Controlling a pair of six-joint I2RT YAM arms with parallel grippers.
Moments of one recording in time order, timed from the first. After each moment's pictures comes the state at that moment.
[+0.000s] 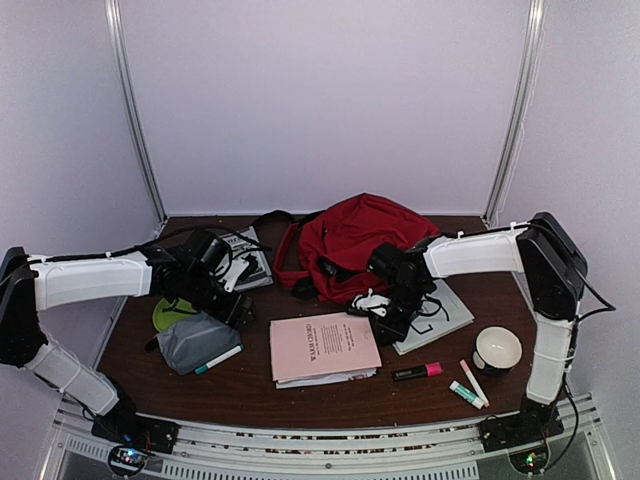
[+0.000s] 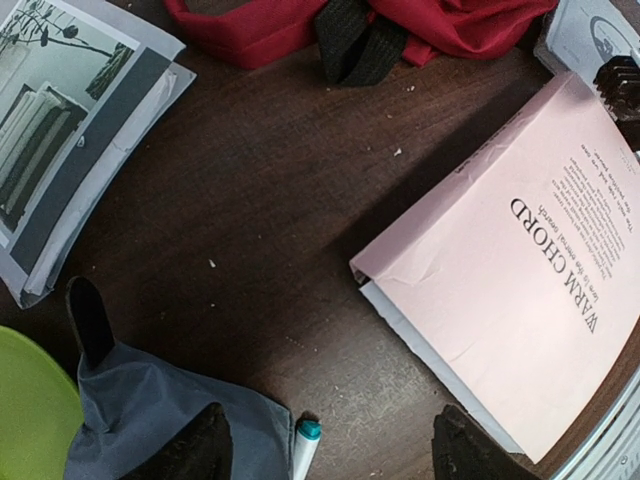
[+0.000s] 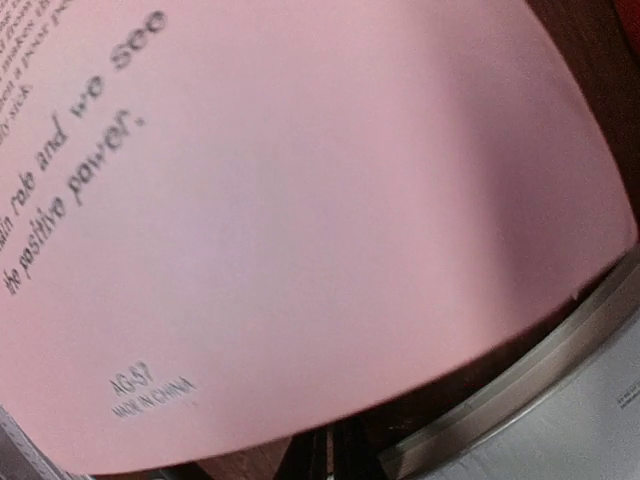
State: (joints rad) left arm -0.66 1.43 0.90 -0.49 0.12 -0.14; right arm 0.71 1.94 1.29 -0.81 -0.23 -0.39
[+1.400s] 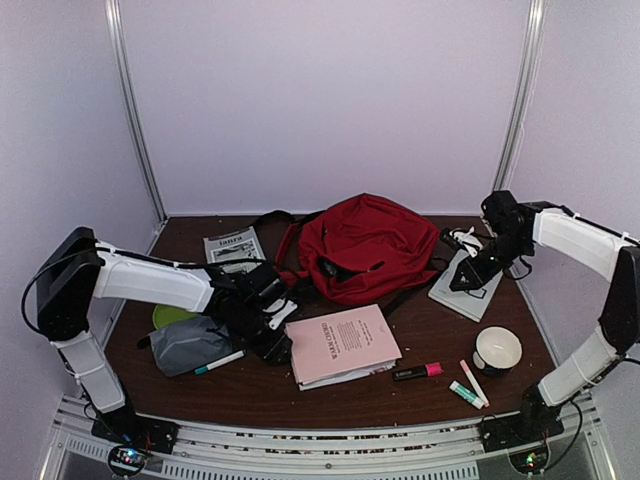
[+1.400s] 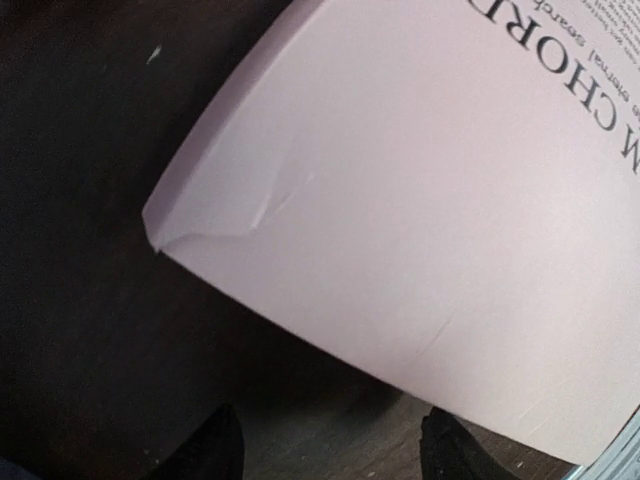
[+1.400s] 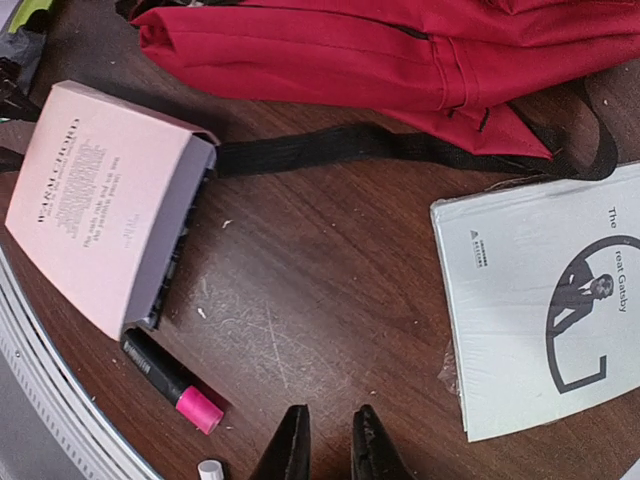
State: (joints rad) left arm -0.90 1.72 0.99 -0.51 0.10 -0.22; right arm 0.17 1.51 1.18 -0.92 -0.38 -0.39
